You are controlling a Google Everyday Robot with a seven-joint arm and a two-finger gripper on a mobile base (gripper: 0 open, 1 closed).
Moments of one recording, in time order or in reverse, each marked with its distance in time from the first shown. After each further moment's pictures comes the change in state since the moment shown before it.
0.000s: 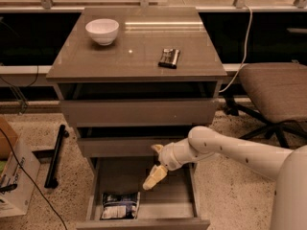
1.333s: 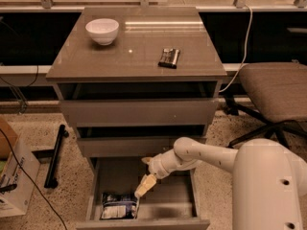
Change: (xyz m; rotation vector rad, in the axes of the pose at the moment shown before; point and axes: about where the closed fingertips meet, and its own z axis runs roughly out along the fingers) arm 0.058 -0.019 0.094 -0.101 0.004 0.071
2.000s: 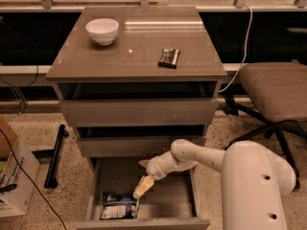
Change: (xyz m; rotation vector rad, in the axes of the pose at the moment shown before) arm 0.015 -0.011 0.029 -0.064 -0.019 0.019
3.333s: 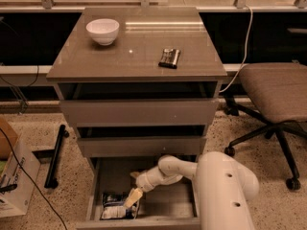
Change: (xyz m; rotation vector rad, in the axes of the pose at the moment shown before) arm 0.058 -0.032 0.108 0.001 -0.013 -0.001
